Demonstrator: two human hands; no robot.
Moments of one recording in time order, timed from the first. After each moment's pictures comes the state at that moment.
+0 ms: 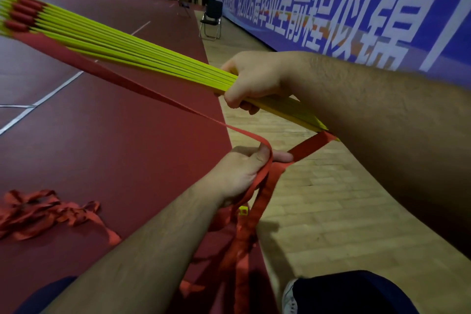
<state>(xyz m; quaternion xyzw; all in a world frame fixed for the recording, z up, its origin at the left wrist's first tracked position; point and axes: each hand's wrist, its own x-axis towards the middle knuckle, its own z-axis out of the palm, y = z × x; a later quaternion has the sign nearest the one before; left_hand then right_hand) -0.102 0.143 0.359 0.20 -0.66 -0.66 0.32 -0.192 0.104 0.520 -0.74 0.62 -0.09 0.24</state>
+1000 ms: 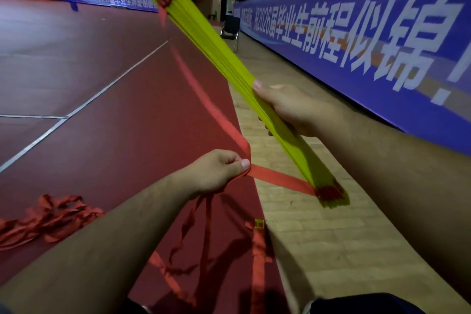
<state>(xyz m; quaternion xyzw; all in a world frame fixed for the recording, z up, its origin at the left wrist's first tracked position) -0.040 0.087 0.356 0.37 -0.77 -0.46 0.24 -0.216 0.112 0.479 -0.61 0.62 -0.37 0.33</state>
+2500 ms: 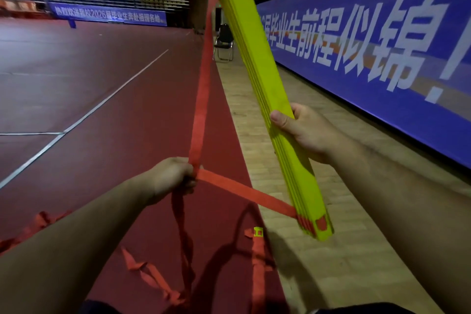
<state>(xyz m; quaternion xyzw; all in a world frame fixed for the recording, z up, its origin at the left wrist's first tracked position) -0.001 0.051 0.350 0.39 -0.66 -0.59 0.26 -0.270 0.139 0.448 -0.58 0.54 -0.50 0.35</state>
